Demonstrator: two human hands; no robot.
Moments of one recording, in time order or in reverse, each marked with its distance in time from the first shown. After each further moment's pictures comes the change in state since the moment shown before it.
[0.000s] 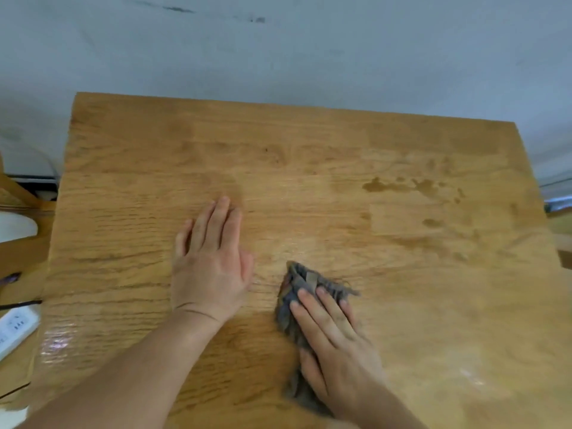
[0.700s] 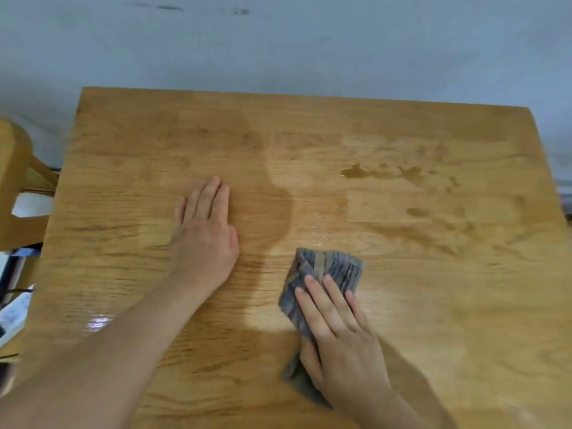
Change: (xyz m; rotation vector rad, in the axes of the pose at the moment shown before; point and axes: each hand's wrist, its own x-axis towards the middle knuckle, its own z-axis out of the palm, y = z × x) left_hand 0.000 0.040 0.007 0.036 0.026 -0.083; right_hand -0.035 0.047 0.001 0.017 0.062 0.013
